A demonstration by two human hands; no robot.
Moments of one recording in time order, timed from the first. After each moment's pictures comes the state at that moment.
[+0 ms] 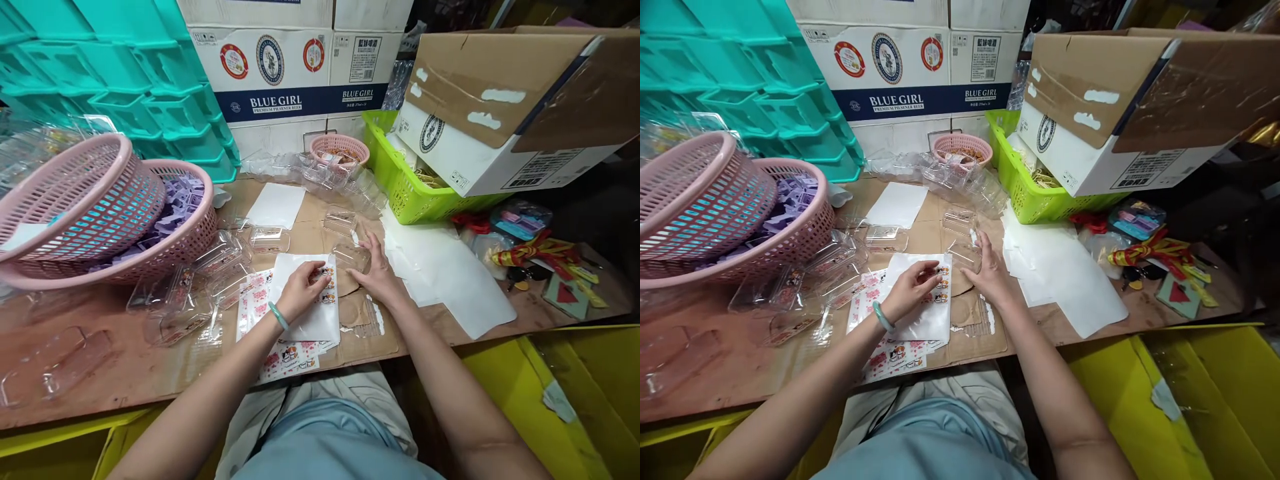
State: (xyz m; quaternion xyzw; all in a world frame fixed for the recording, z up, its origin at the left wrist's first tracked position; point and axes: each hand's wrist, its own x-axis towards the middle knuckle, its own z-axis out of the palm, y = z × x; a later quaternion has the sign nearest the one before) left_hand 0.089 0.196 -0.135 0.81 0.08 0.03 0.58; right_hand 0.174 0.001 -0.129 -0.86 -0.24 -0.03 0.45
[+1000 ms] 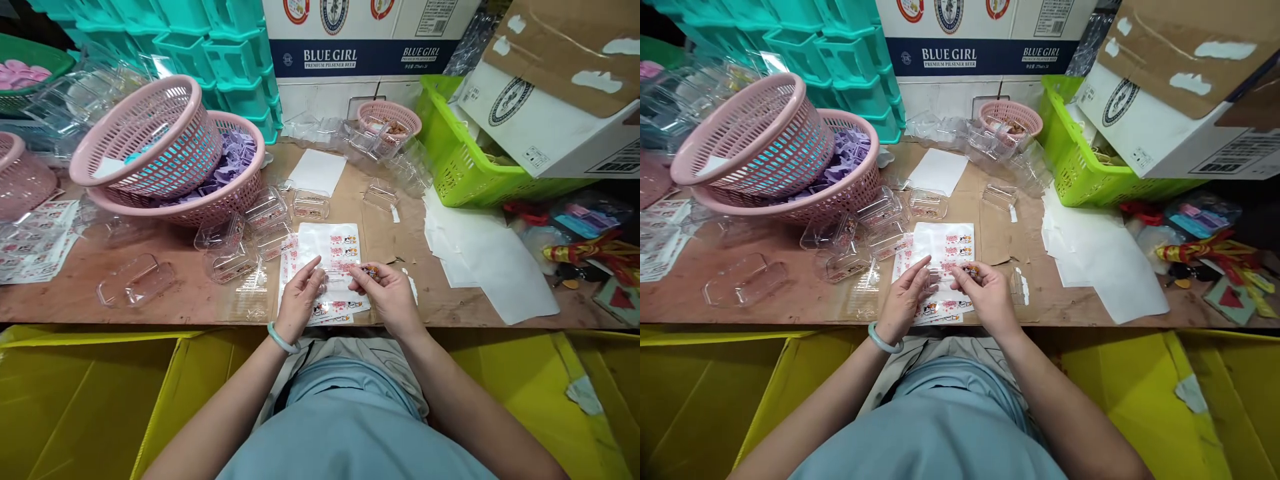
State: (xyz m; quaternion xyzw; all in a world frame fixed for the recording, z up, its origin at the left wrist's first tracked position) left_hand -0.037 0.204 -0.127 0.54 0.28 0.08 0.79; right_hand 0.045 0.062 -0.081 -0.68 -0.07 0.24 0.69
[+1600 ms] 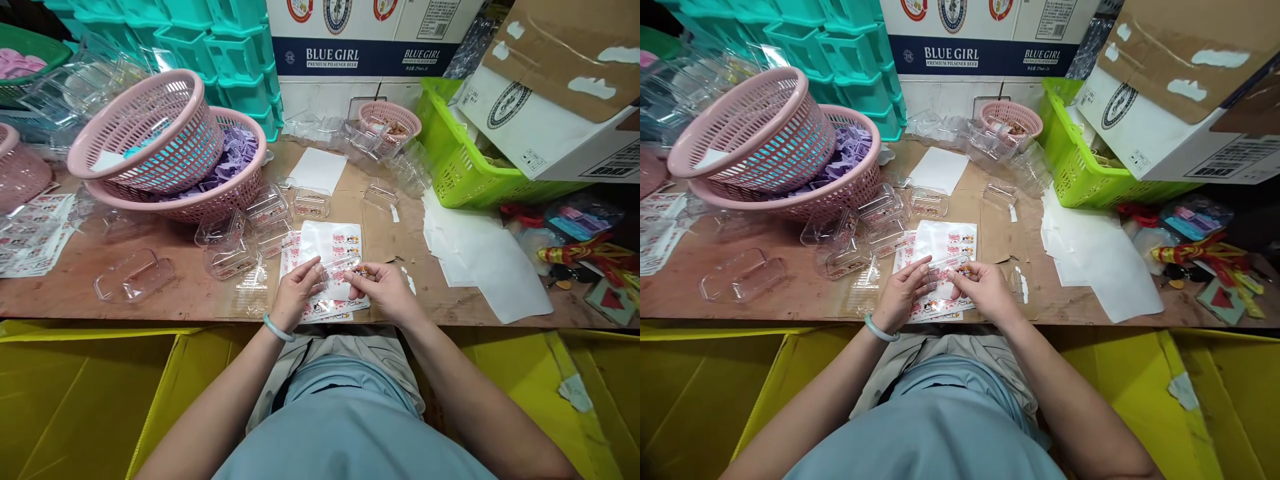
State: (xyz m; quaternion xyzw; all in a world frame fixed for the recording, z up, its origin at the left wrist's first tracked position) left_hand -0.031 0.215 -0.132 0.48 0.30 0.06 0.82; right_hand 0.056 0.056 -0.080 -0.74 -0.16 0.33 0.56
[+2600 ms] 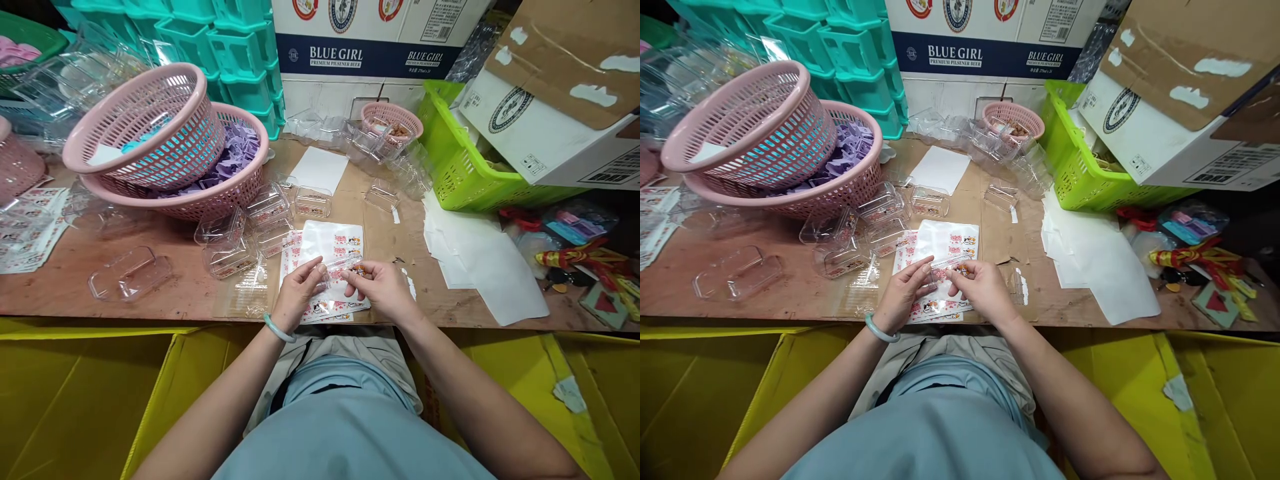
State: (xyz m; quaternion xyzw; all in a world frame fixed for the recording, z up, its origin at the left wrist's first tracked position) left_hand -0.032 0.215 -0.130 0.51 0.28 0.05 0.81; right_hand 0.057 0.070 -0.068 -0.79 -0.16 0.30 0.51
